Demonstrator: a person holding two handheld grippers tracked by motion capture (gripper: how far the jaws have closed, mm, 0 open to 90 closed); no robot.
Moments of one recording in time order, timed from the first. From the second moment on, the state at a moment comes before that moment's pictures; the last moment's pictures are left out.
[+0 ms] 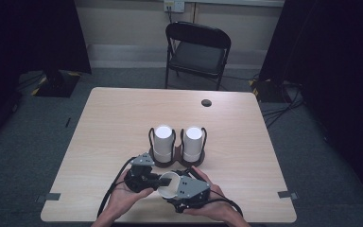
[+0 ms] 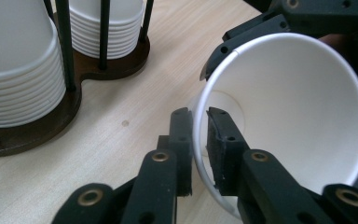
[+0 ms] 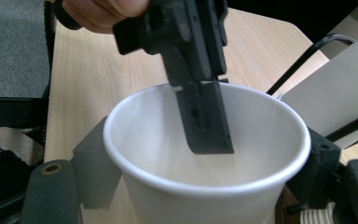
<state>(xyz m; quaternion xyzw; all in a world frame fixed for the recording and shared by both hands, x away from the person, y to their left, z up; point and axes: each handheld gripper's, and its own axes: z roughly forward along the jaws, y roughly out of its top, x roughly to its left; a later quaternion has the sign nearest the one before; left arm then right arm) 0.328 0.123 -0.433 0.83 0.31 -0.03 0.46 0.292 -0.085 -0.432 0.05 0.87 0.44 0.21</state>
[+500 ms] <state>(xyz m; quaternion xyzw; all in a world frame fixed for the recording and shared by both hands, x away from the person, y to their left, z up) 0.328 0.137 -0.433 0.81 0.31 -0.01 0.50 0.302 -0.095 -0.436 0.08 0.87 0.44 0.21</state>
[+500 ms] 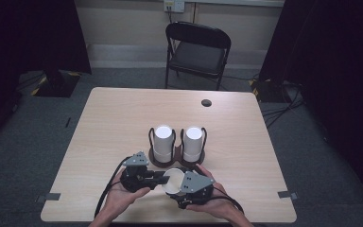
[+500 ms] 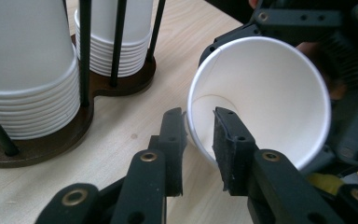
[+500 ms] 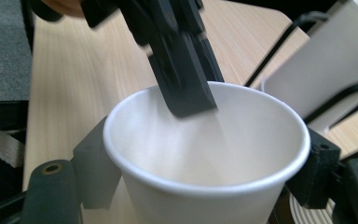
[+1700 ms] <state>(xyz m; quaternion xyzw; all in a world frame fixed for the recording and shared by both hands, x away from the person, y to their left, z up) 0.325 0.156 -0.435 0.78 0.31 0.11 0.53 0.318 -0.140 -0.435 0.18 0.83 0.48 0.21</state>
